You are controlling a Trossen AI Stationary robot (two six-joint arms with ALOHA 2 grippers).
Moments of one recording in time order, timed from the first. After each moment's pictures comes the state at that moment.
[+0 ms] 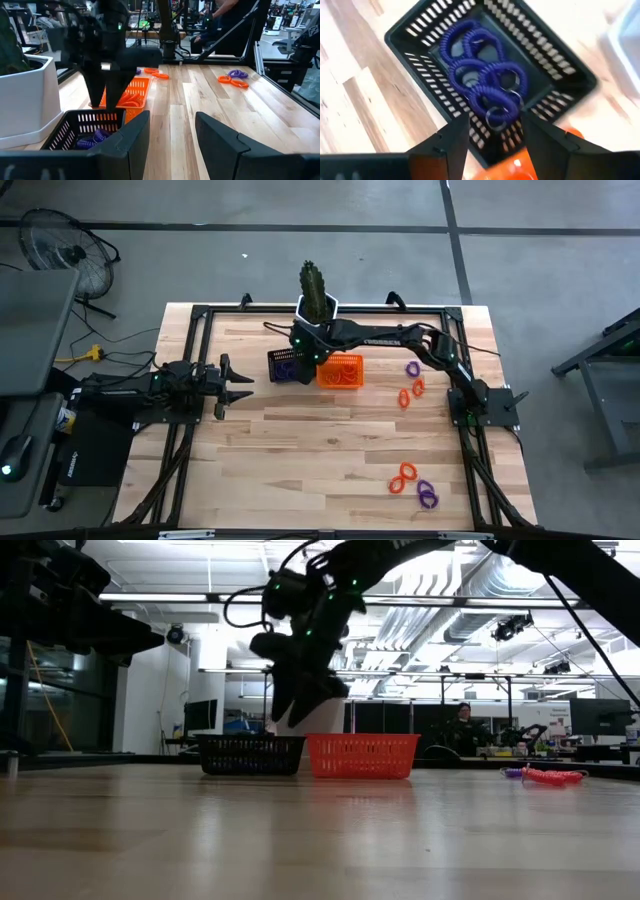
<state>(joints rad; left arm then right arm) 0.04 0.02 0.07 -0.11 0.01 -0.01 -0.23 2.23 1.93 -0.81 -0.04 0.36</state>
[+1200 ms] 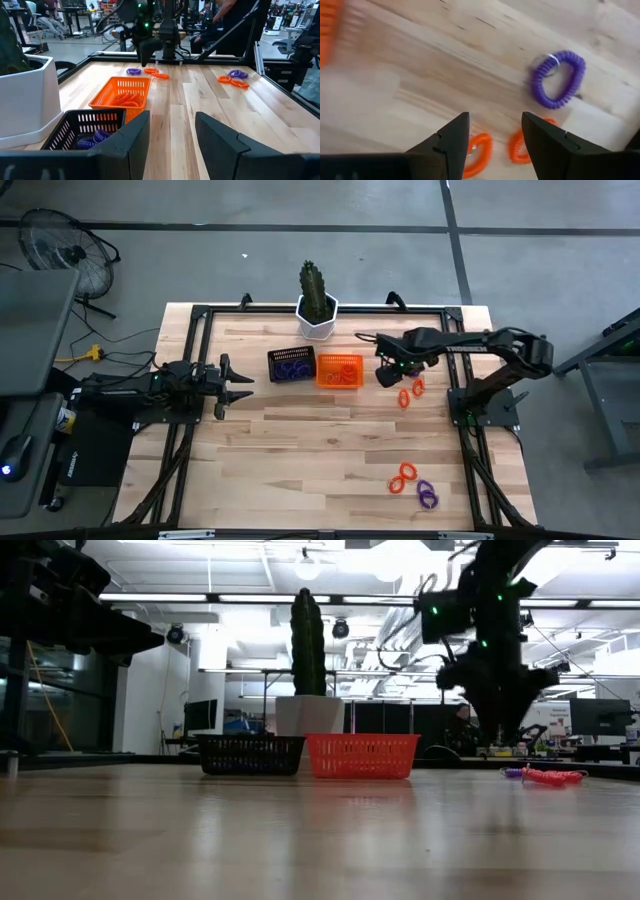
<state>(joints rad) 0.04 0.02 0.07 -0.11 0.01 -0.01 -0.36 1.48 0.90 -0.96 0.09 0.80</state>
